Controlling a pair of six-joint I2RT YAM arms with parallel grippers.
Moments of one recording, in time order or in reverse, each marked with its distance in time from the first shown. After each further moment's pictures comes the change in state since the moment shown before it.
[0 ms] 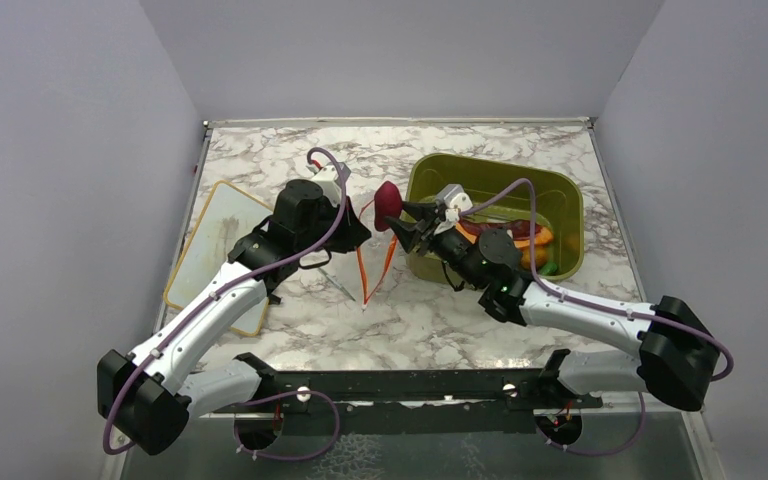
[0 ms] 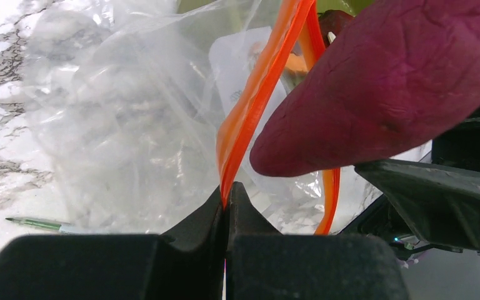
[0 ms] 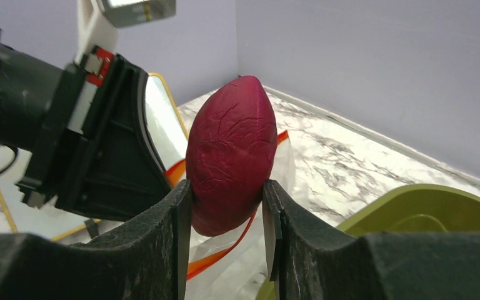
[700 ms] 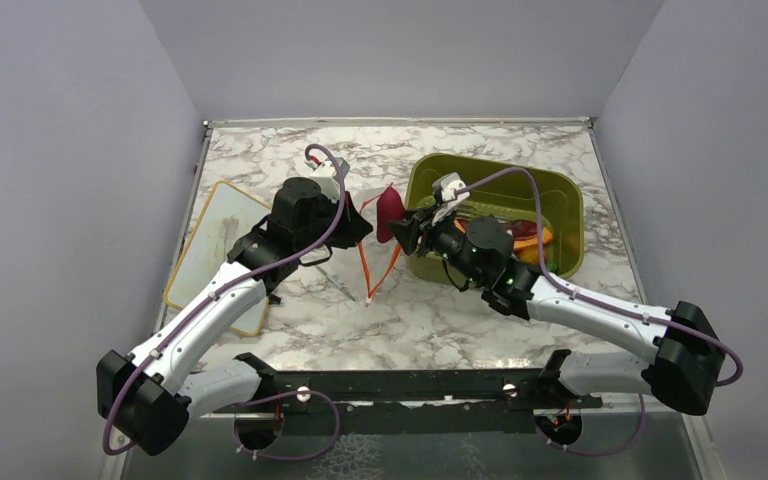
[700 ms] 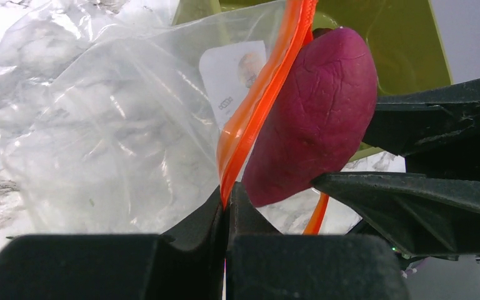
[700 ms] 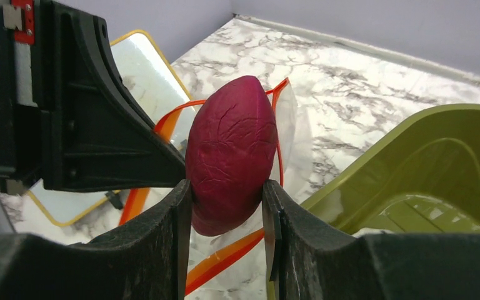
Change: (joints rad) left arm 0.003 -0.002 0.005 0.046 -0.001 0.003; right arm 0.005 -0.042 0.070 -0.318 0.076 0.153
